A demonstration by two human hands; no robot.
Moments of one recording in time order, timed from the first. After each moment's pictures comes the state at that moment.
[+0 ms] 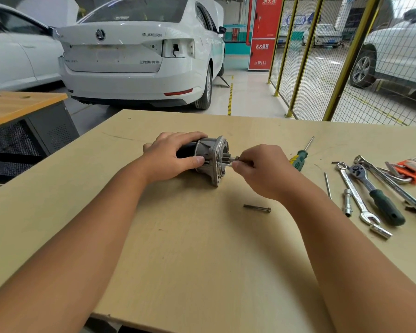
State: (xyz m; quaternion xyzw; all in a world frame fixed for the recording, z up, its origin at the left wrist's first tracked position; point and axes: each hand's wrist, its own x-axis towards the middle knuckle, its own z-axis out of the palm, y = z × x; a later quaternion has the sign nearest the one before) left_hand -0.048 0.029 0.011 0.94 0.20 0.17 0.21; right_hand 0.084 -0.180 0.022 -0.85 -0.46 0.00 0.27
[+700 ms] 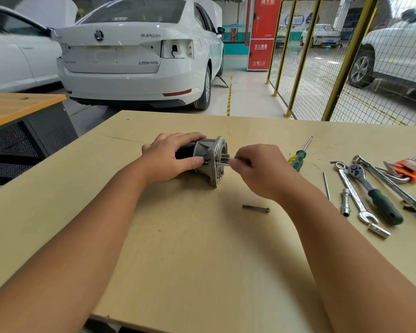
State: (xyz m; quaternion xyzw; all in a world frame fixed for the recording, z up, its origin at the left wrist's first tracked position) left_hand -0.047 0.031 0.010 0.94 0.20 0.17 0.21; right_hand 0.083 -0.180 0.023 -0.84 -0.47 0.00 0.27
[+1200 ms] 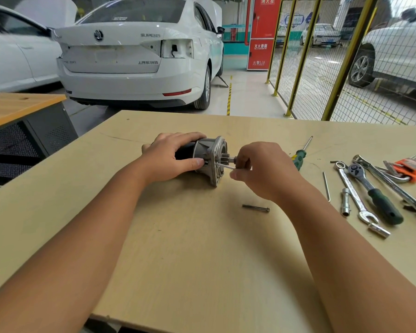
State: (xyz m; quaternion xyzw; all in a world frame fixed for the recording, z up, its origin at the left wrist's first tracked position) left_hand -0.046 0.032 0.009 0.94 0.20 0.17 0.21; right_hand 0.080 -0.180 0.024 -0.87 -0.45 -0.04 0.21
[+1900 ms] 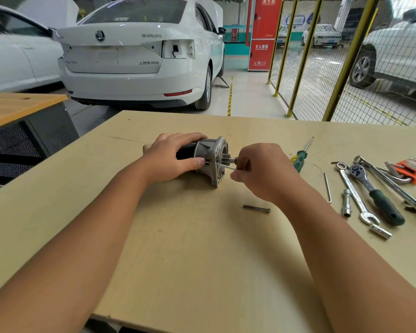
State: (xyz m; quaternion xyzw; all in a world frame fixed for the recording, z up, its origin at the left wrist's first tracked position) left_hand -0.046 0.031 0.009 0.94 0.20 0.17 0.21; right_hand 0.081 -0.178 0.021 -0.87 -0.44 -0.03 0.23
